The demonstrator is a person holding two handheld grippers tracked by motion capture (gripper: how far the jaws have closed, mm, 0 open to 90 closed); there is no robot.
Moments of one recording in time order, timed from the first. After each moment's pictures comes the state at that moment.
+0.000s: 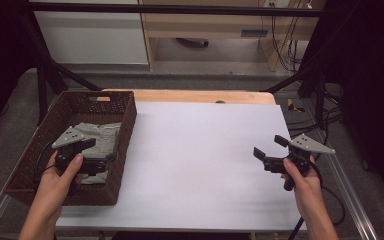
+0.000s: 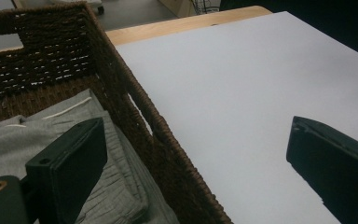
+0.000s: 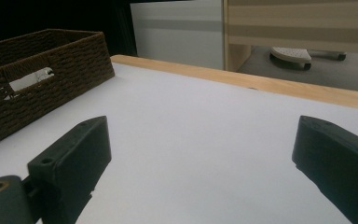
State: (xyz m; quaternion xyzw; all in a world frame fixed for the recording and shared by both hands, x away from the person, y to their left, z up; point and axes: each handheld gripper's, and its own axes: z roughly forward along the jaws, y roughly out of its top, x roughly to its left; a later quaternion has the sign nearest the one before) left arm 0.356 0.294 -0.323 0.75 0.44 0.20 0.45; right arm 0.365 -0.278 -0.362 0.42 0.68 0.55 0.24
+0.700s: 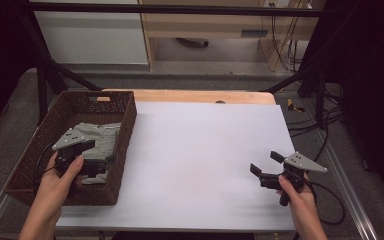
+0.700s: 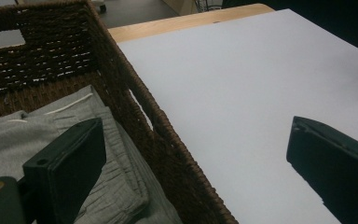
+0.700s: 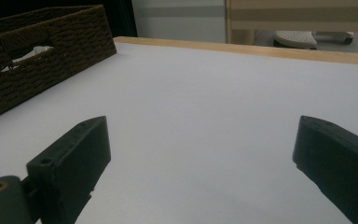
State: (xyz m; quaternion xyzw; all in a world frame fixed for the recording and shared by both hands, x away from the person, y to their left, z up) left arm 0.352 0.292 -0.325 0.76 0.44 0.20 0.44; right arm 0.345 -0.276 -0.409 0.43 0.69 0.54 0.23
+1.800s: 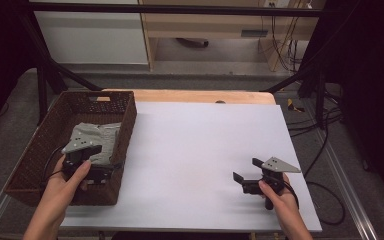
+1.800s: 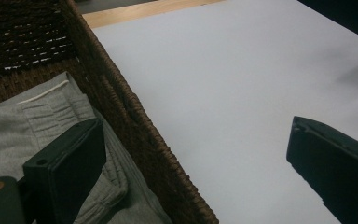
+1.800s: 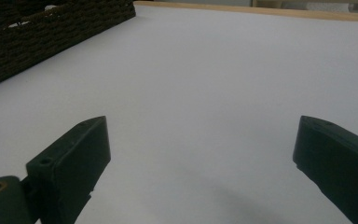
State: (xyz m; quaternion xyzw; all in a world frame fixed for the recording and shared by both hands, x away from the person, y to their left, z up) left arm 0.349 0.279 -0.335 0.78 0.43 0.18 0.43; right arm 0.352 -0.237 -0.440 0.41 0.73 0.52 0.19
